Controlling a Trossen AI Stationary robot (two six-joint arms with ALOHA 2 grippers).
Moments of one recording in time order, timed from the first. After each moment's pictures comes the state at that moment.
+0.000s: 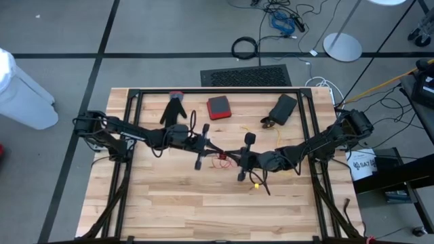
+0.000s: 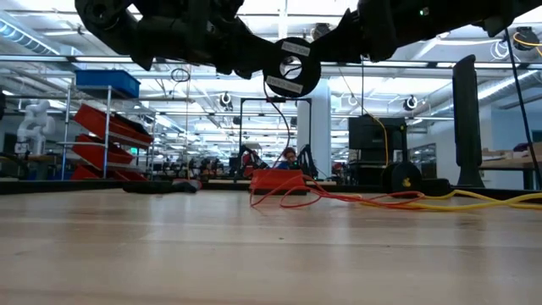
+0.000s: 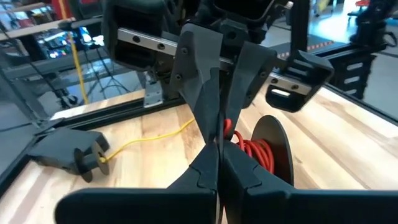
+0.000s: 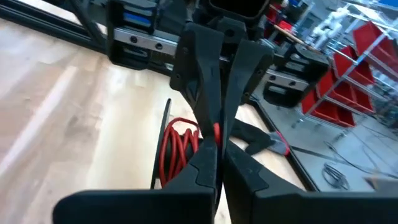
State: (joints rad) left arm 0.03 1.55 0.71 0.69 0.19 0.24; right arm 0.34 1.52 0.70 0.60 0.63 -0.30
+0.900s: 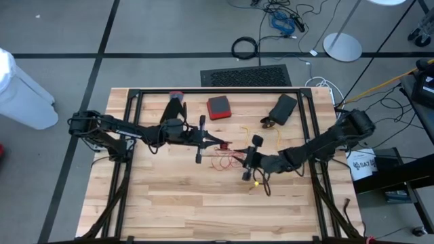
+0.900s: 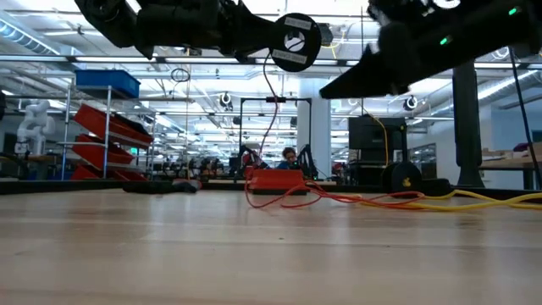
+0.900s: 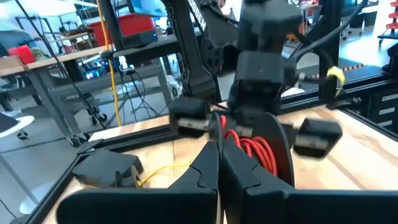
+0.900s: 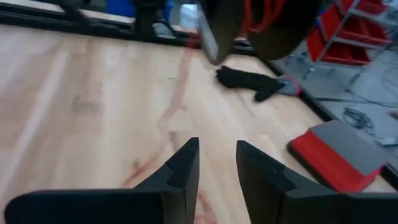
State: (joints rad) left arm 0.05 1.49 0.72 0.73 0.15 0.24; right arm 0.35 1.49 0.58 0.55 0.70 0.03
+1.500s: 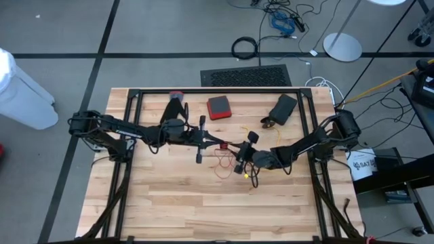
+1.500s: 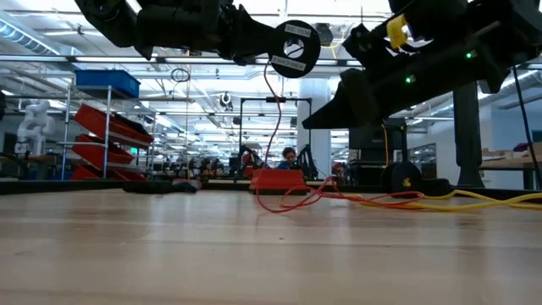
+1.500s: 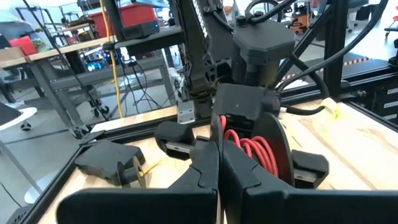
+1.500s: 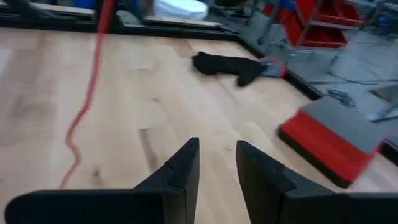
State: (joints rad) left arm 0.05 1.49 0.73 0.70 0.13 0.24; right arm 0.24 1.67 0.58 0.74 0.69 0.07
